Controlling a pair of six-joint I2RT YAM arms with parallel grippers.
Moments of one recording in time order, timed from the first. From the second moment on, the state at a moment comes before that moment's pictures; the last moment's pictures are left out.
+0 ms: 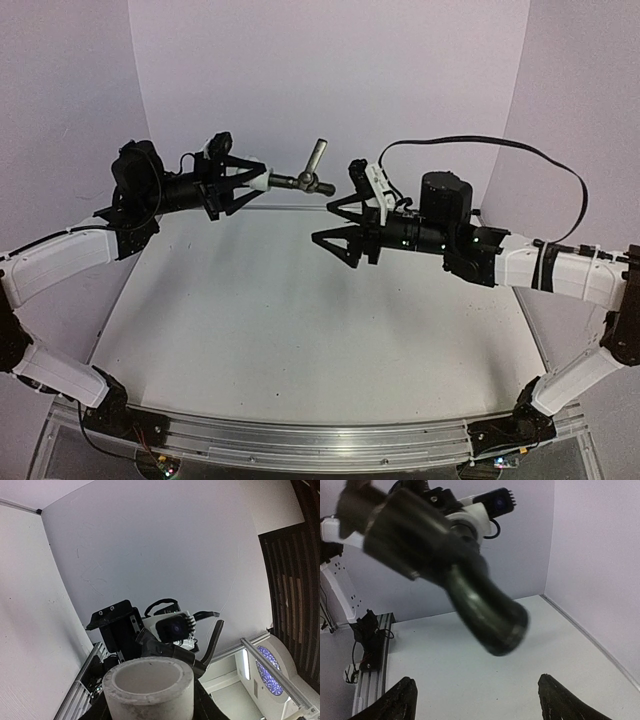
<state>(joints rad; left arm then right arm) -0.52 1.32 1.06 0.47 0.92 -1.36 0.82 1.46 1.12 0.26 -0.45 -0.06</state>
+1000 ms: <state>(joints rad) -0.50 1.41 1.06 0.45 0.89 -1.32 0.83 1.60 1.30 0.47 -0.45 0.15</state>
